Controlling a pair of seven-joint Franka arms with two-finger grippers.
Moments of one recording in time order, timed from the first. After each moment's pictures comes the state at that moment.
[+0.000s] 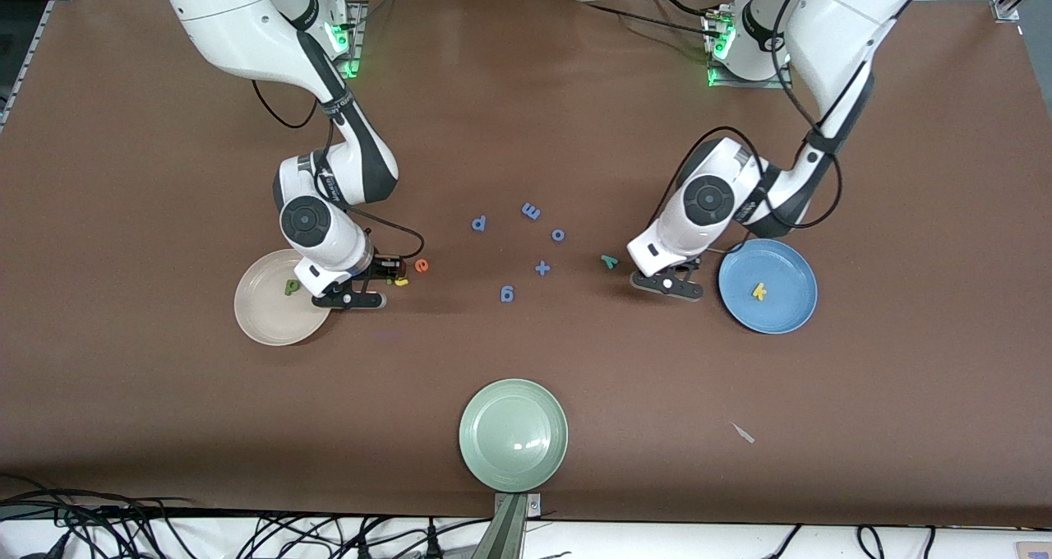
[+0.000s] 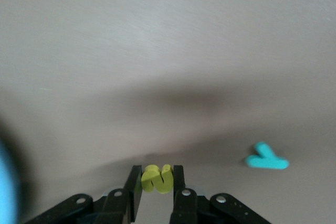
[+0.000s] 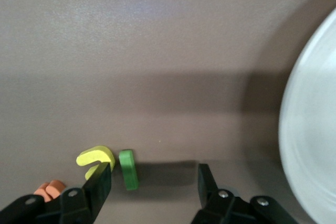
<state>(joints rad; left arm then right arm) -0.06 0.53 -0.37 -1.95 0.25 2.36 -0.34 0.43 0.59 -0.06 -1.91 0.07 2.44 0.32</state>
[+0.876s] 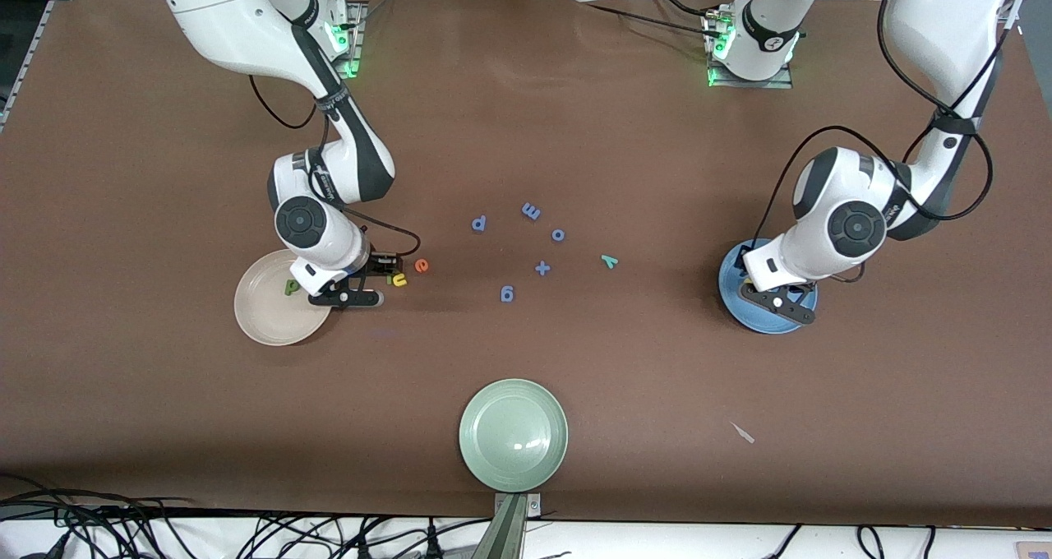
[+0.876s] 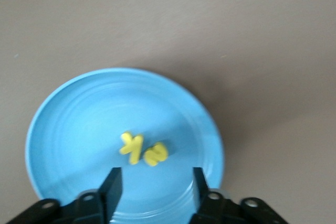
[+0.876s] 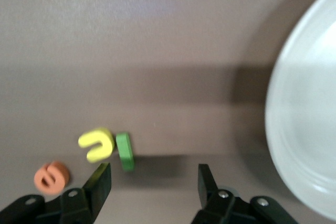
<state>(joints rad) 0.21 0.46 -0.40 -1.96 0.25 2.25 0.10 0.42 0.55 -0.06 -1.91 0.07 2.35 0.31</state>
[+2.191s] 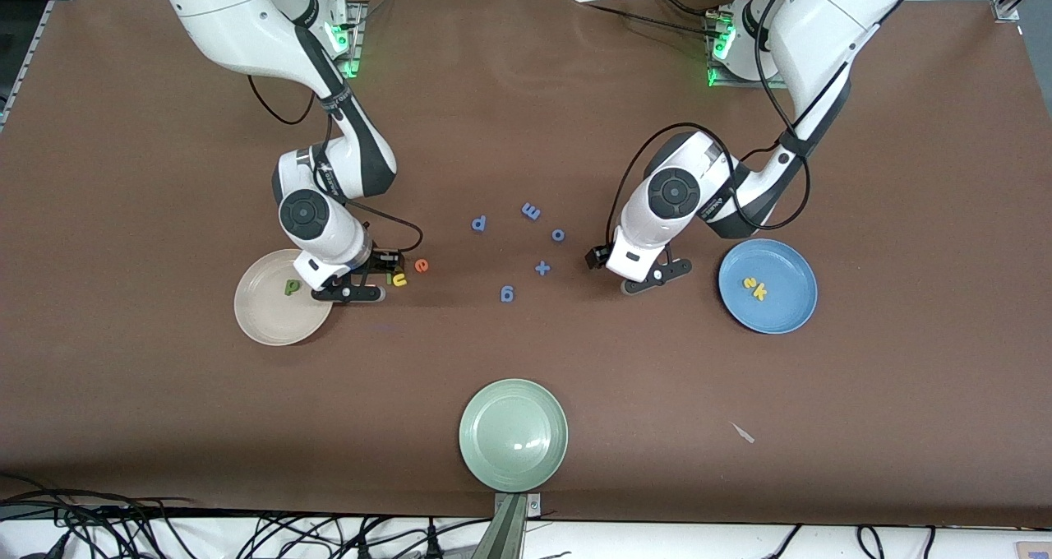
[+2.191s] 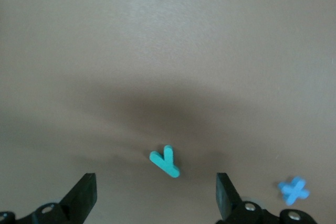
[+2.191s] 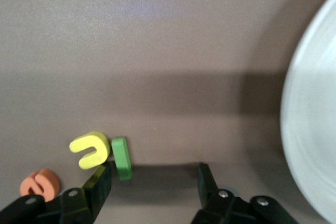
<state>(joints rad) -0.06 0.62 -0.52 -1.85 0.25 2.35 -1.16 0.42 0.58 -0.05 -1.95 0.08 2.48 0.32</state>
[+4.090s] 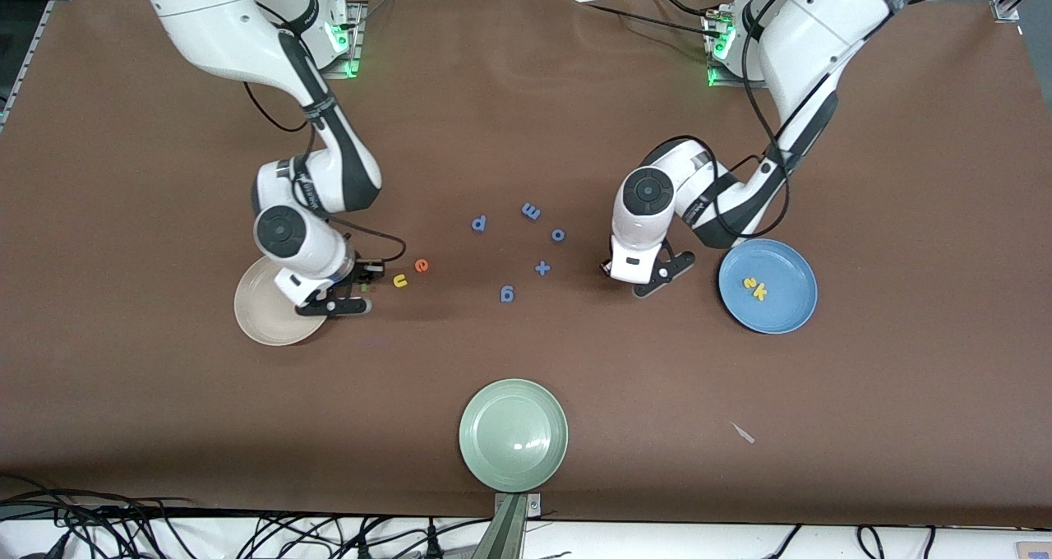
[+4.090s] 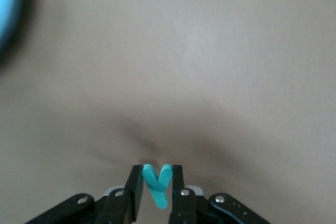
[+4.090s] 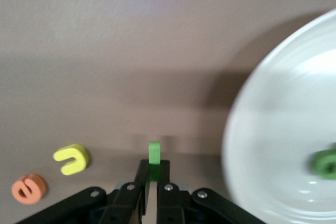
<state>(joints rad) -0.06 0.64 -0.51 -1.82 0.50 2.25 -1.38 0.35 0.58 -0.07 -1.82 0.07 2.29 0.15</state>
